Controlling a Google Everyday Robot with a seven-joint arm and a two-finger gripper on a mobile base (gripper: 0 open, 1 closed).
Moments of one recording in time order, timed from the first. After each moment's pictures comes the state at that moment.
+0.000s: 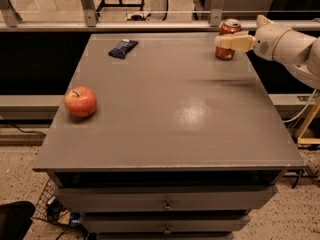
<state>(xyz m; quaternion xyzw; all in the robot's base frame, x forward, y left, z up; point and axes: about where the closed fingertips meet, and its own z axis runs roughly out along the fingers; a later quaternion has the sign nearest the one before) 0.757 -0.261 0.948 -0.23 0.68 0.17 0.67</state>
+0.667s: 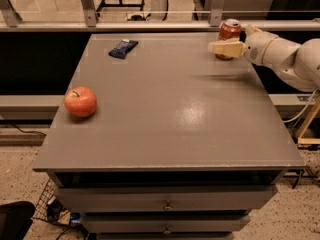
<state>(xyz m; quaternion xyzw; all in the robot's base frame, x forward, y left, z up) 0.779 -0.251 0.916 -0.23 0.69 0.20 0.66</state>
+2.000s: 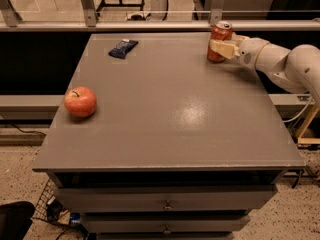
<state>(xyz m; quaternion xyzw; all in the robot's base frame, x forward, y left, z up) 0.799 -0.241 0.886 -0.23 0.69 0.23 0.65</state>
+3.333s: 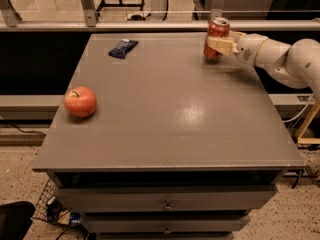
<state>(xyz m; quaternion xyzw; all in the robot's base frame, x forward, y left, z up) 0.792 -0.227 0.900 -0.25 0.68 0.25 0.64</state>
